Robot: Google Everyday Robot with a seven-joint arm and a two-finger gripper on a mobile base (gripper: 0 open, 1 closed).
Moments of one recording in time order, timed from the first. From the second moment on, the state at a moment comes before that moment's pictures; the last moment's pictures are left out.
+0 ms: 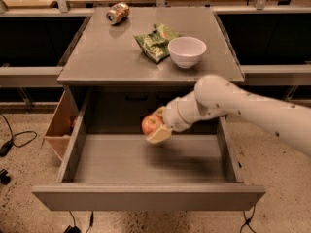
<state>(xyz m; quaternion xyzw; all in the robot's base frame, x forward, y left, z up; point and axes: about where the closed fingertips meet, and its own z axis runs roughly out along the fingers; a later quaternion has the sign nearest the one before) 0.587 0.000 0.683 -0.62 0.70 0.19 0.32</state>
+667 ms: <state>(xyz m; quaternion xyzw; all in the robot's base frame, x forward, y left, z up) 0.613 0.058 0.896 -0.70 0.63 0.11 0.32</state>
